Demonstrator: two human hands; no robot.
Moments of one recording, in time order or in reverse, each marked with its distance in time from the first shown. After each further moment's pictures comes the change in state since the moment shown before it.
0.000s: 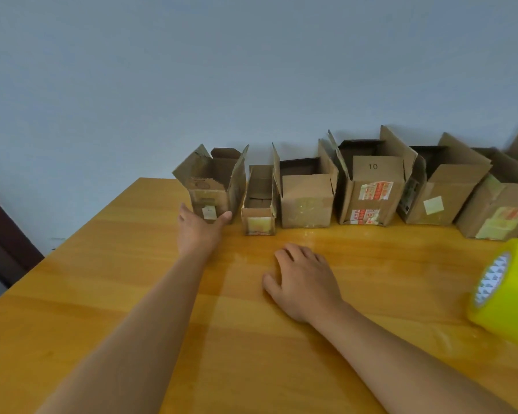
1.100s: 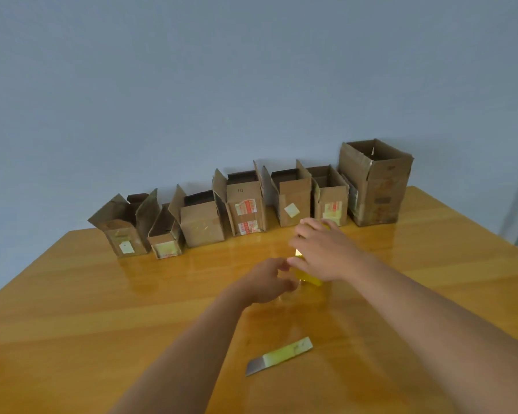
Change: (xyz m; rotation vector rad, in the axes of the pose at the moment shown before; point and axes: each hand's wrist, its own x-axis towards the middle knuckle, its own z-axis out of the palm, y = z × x) left_hand -0.266 0.121 0.127 0.330 -0.925 0.562; right_hand -0.152 0.190 -0.143 -0.306 0.026 -0.048
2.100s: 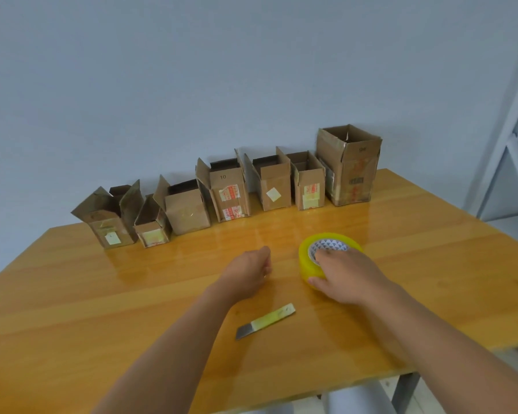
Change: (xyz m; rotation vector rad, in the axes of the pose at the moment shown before) left_hand -0.038 -0.005 0.014 0.349 0.109 0.163; right_hand -0.097 -0.007 0.034 0.100 -0.063 0.231
